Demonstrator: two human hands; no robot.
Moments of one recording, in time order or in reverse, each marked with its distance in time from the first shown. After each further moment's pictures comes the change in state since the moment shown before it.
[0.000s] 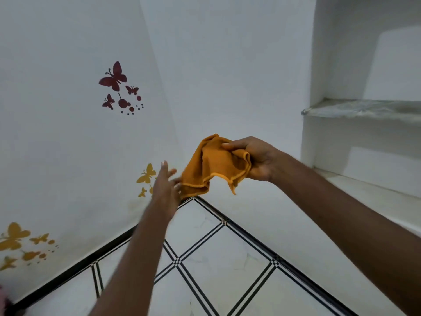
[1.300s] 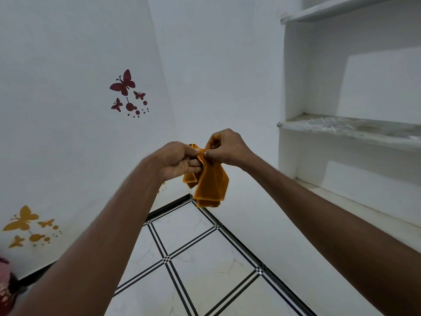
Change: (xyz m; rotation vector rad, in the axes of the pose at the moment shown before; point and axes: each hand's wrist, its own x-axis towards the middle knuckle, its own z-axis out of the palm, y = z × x) left_hand -0.113 0.042 0.164 0.416 -0.288 -0.006; right_hand -0.048 -0.027 -0.075 -1.057 0.288 -0.597
